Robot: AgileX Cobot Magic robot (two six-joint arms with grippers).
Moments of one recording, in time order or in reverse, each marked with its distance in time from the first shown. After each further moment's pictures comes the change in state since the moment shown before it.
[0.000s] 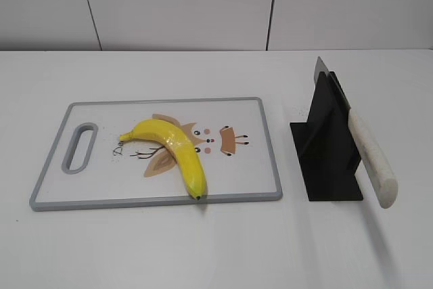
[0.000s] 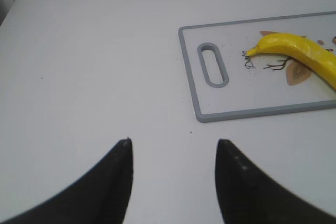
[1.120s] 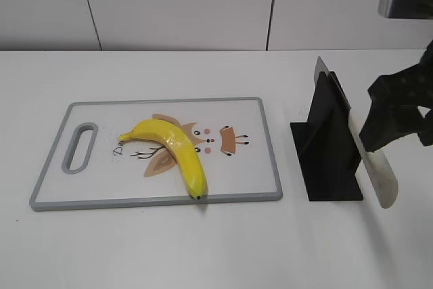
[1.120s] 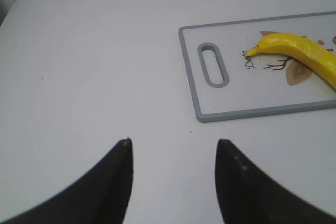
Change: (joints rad) left arm 0.000 0.000 0.000 0.000 0.000 0.000; right arm 0.334 0.715 -0.305 -0.054 0.035 0.233
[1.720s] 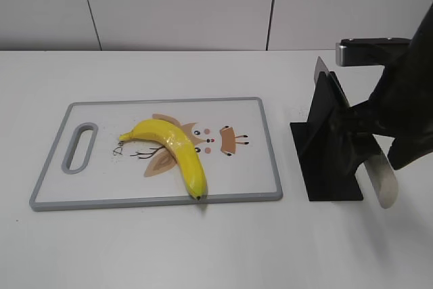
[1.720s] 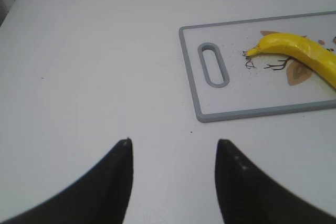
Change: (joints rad) left arm 0.000 0.000 0.000 0.001 0.000 0.000; right arm 0.000 0.242 0.000 -0.036 -0.078 0.040
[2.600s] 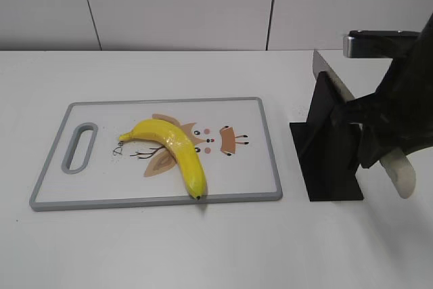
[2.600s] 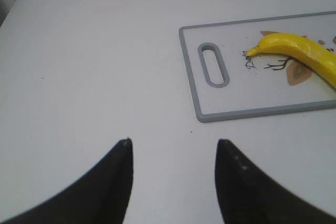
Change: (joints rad) left arm 0.000 0.000 0.000 0.001 0.000 0.000; right arm 0.000 -0.022 0.000 0.002 0.003 0.036
